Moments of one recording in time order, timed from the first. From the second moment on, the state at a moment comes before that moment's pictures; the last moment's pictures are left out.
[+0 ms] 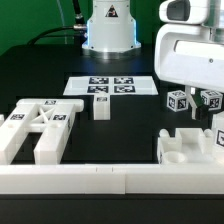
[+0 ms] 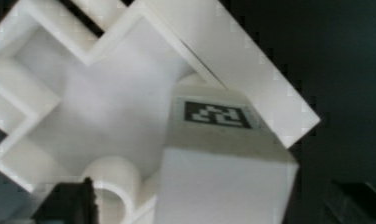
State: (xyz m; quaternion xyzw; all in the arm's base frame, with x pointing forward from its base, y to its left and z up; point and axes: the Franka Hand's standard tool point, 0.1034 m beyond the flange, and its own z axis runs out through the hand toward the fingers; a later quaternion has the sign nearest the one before) arm 0.689 0.106 0.077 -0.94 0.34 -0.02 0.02
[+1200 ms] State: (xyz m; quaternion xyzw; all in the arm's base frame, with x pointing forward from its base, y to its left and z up) arm 0.687 0.110 0.074 -1.00 -0.08 -0.03 0.00
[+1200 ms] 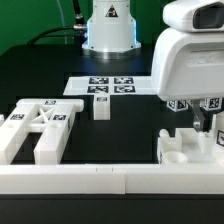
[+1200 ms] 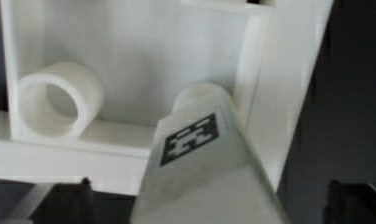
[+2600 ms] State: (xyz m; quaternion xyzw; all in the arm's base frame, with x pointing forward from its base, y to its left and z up) arm 0.685 0.094 0.074 -0.97 0.23 -0.01 0.00
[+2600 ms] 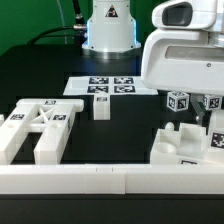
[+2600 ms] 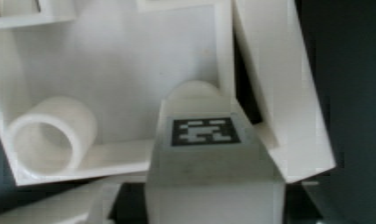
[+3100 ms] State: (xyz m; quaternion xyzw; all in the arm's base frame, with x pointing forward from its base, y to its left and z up) arm 0.683 0.082 0.073 -0.95 0.30 -0.01 -0.01
